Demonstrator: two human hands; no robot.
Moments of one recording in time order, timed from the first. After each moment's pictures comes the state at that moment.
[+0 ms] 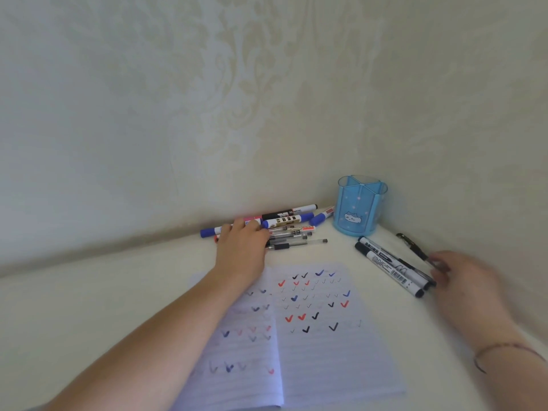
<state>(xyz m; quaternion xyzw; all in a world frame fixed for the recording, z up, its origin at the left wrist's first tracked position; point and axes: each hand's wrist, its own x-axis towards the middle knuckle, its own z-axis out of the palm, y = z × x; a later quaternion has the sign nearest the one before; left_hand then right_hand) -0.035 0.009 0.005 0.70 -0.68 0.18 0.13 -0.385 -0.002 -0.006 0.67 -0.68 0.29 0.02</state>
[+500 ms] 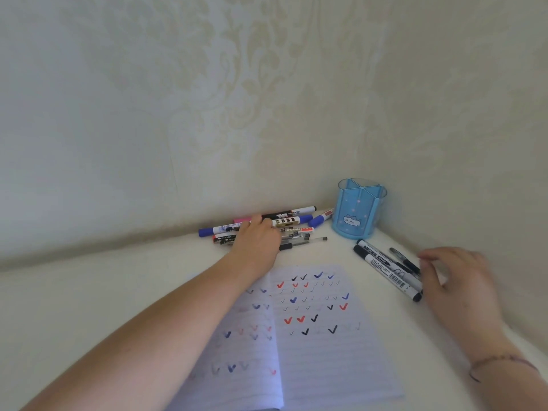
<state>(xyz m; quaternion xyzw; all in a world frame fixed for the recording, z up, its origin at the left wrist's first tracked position) -0.050 -0.016 0.010 0.65 -0.73 0.20 0.04 -0.368 0.011 0.003 0.69 -0.57 0.43 0.10</state>
